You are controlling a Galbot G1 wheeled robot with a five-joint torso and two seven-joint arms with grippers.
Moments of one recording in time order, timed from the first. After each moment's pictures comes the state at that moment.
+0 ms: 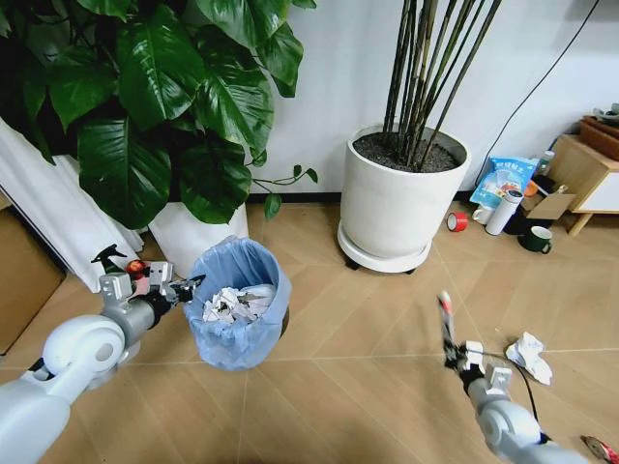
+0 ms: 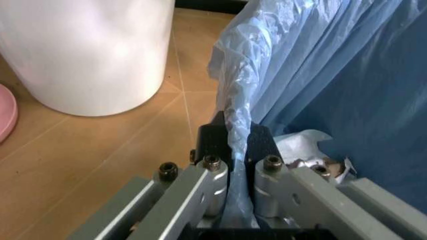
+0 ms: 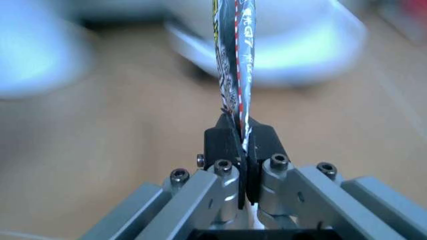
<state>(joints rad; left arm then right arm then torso) 1.15 -0.65 -0.38 -1.93 -1.18 0.46 -0.17 -1.21 0.85 0.19 1.42 0.78 0.31 -0.23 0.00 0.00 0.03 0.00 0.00</state>
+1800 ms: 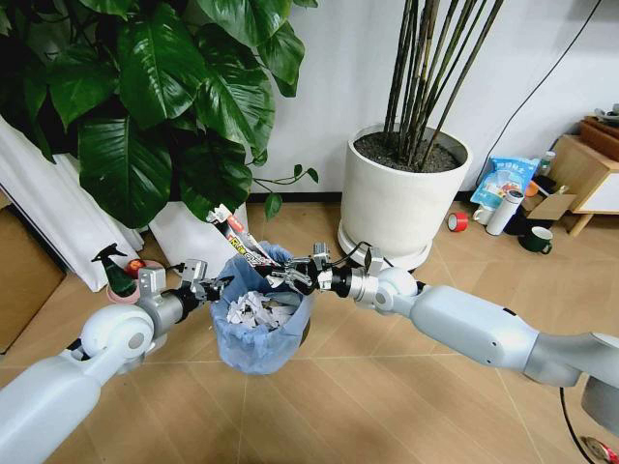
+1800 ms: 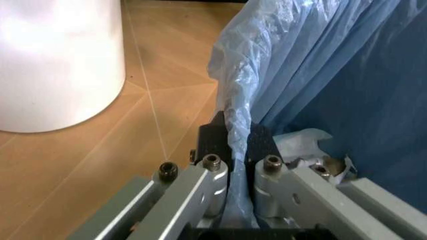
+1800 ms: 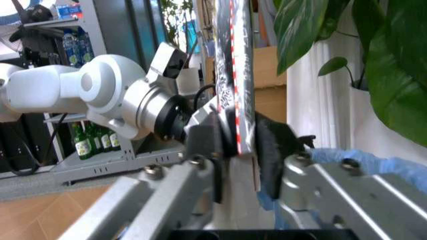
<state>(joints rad) 0.95 -0.63 -0.15 -1.88 -1.16 0.45 -0.12 -0.23 0.95 -0.75 1.38 1.24 0.33 -0.84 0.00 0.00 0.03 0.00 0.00</state>
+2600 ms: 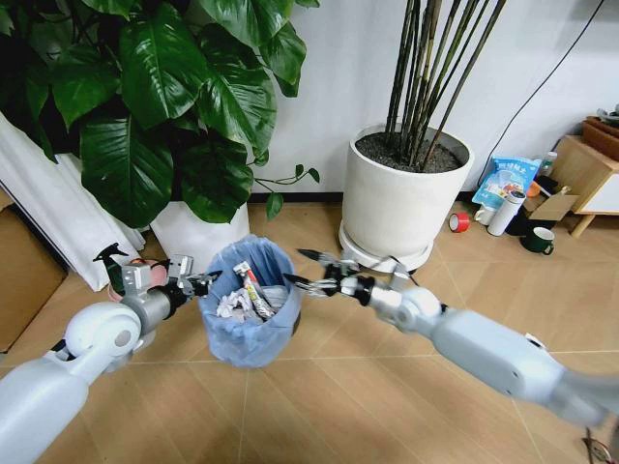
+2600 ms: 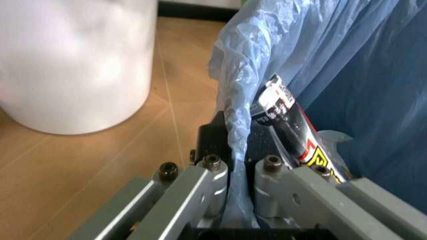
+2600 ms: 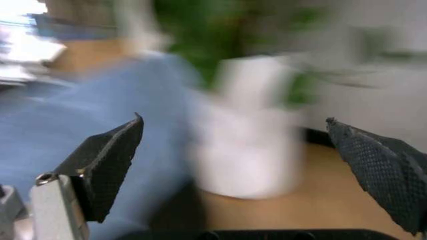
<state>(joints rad) 1.06 -0.68 -0.32 -1.88 -1.14 0.45 -0.13 -0.61 0.84 -0.38 1.40 1.00 0.41 -0.39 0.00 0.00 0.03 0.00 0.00</state>
